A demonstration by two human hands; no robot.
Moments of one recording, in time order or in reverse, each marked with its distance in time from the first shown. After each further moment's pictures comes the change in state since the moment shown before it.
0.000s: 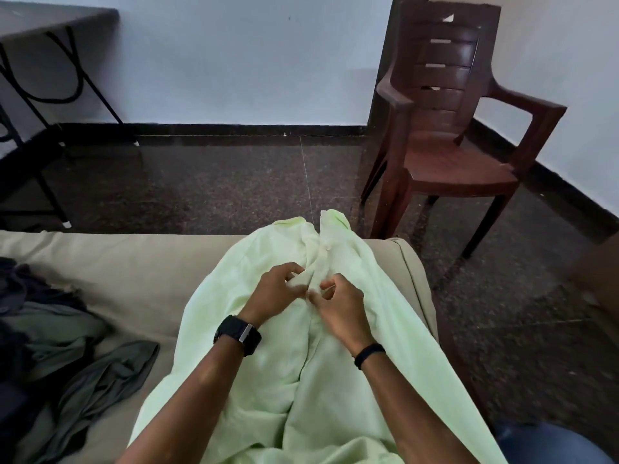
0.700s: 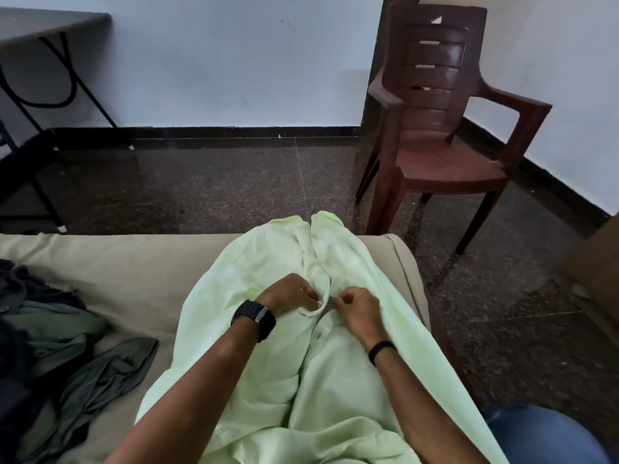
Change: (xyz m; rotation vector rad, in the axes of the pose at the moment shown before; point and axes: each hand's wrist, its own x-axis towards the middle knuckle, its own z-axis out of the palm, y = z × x) left_hand -0.004 0.021 0.017 0.040 -0.301 -0.181; right_hand 0.001 0.039 -0.017 -0.121 0.049 0.116
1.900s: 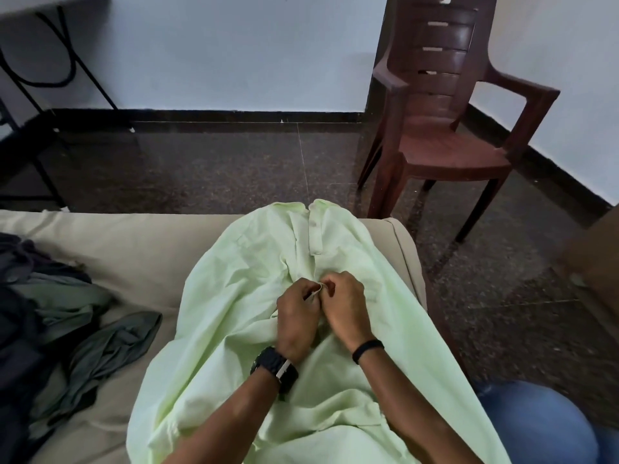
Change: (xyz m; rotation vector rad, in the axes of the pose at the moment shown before) left_hand -0.051 -0.015 0.079 -0.354 0.595 0.149; right_hand -0.040 -0.015 0.005 -0.046 0.005 -0.248
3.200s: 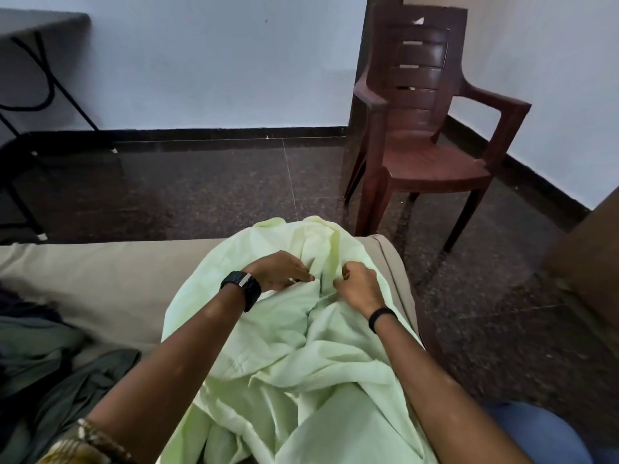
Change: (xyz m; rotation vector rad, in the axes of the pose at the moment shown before) left_hand 0.131 0.050 -0.023 0.164 -0.707 -0.303; right_hand 0.072 0.017 -0.042 -0.051 -0.079 0.236
